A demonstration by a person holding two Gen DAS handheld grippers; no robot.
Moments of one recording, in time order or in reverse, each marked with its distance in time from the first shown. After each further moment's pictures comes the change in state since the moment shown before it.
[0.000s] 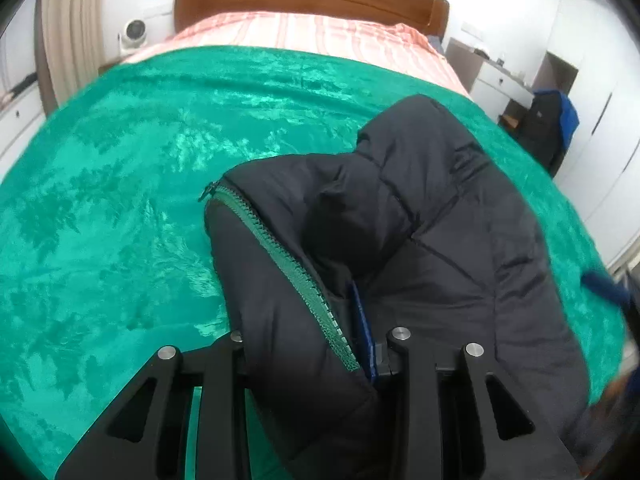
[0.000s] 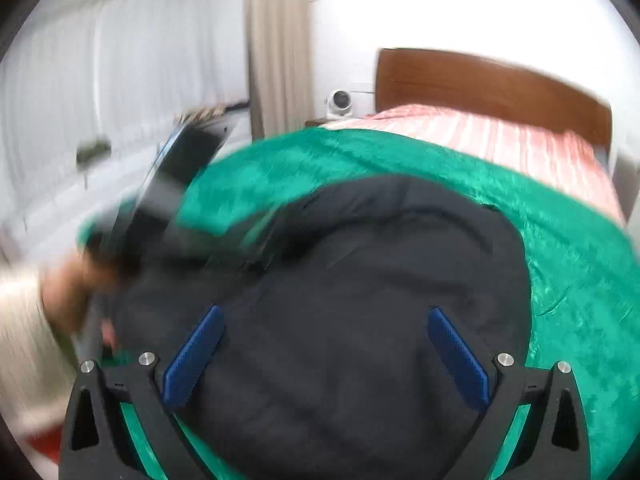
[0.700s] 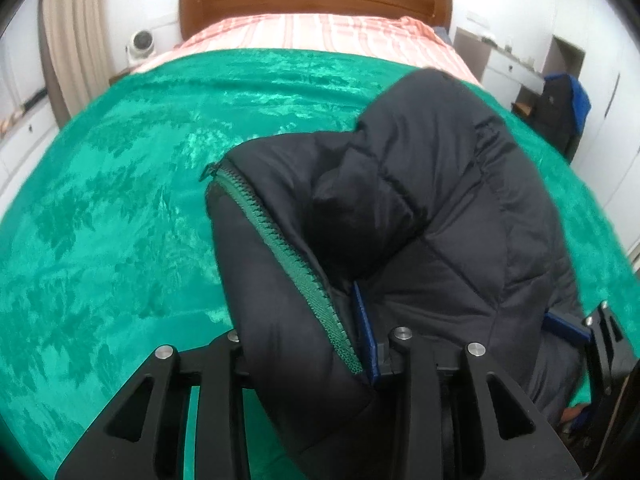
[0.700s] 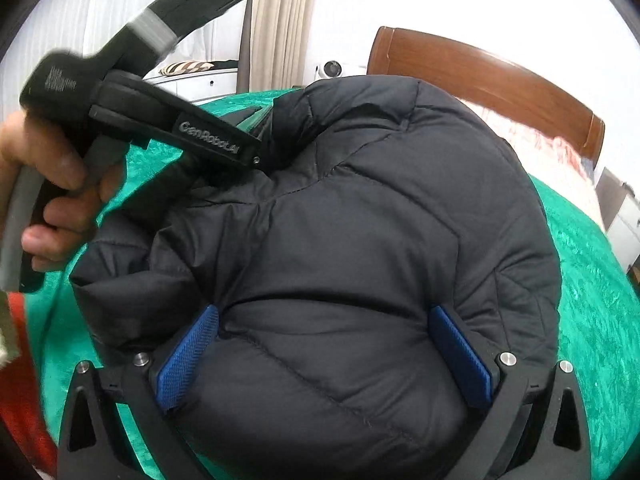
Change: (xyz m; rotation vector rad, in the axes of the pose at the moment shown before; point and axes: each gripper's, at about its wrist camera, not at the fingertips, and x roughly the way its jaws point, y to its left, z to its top) left arm -0.006 -0.003 -0.013 0.009 0.001 0.051; right arm 0.033 0.027 -0.047 -0.019 0.092 -0.065
